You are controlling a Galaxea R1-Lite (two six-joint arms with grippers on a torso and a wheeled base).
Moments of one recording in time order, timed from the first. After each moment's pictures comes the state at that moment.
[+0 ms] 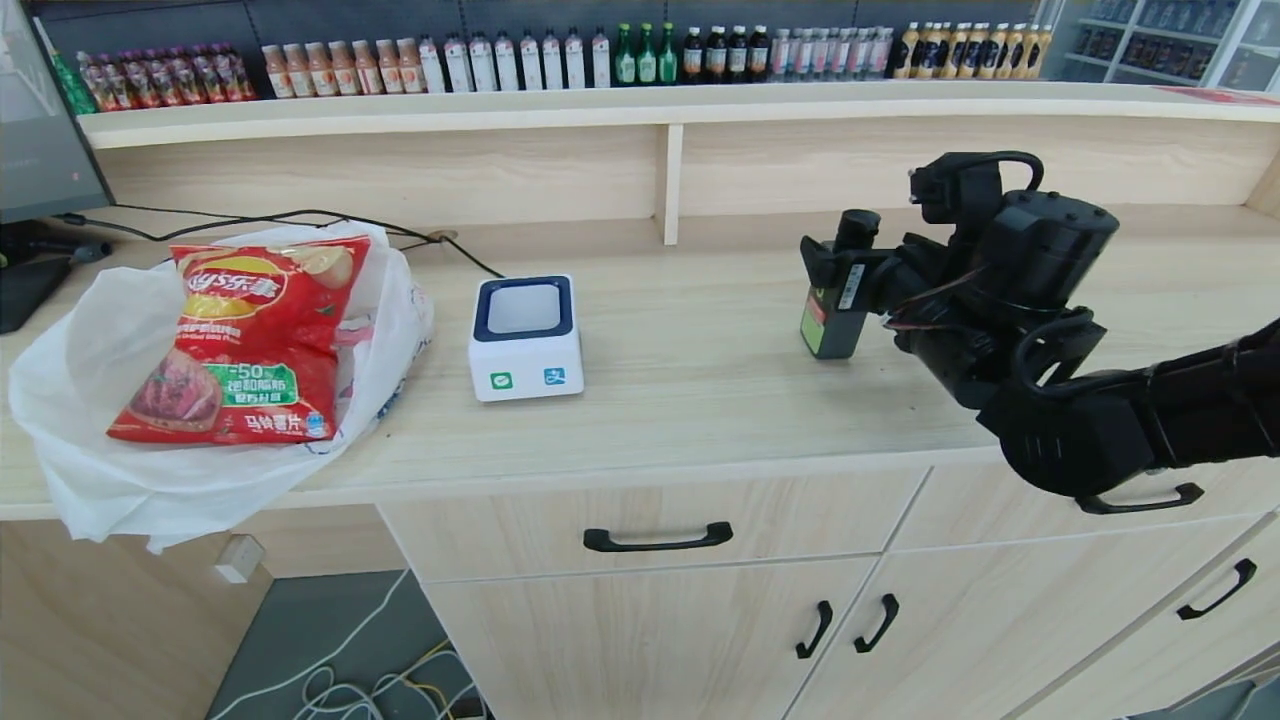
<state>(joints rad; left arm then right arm) 0.00 0.00 0.00 0.00 0.00 0.00 0.40 1.95 -1.16 -0.99 -0.31 -0.06</state>
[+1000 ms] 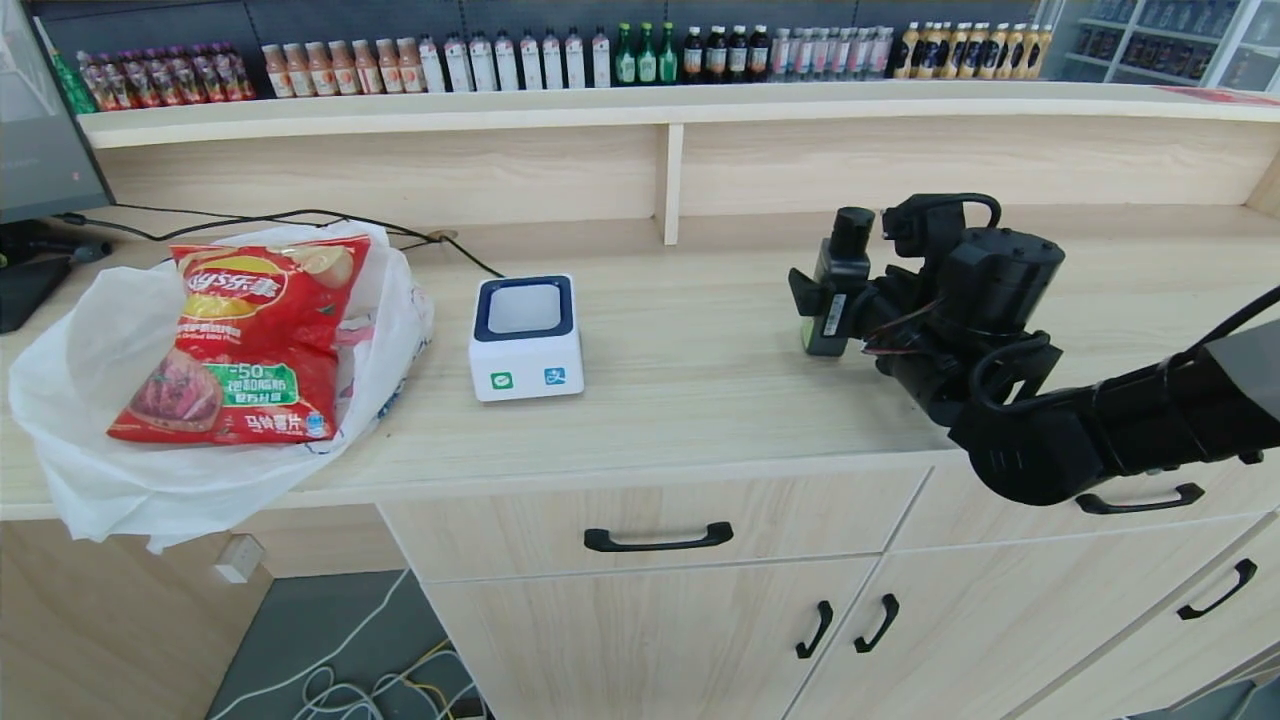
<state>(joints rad) 0.00 0.00 0.00 0.00 0.00 0.00 0.38 2.02 -1.16 -0.99 -0.31 -0.04</state>
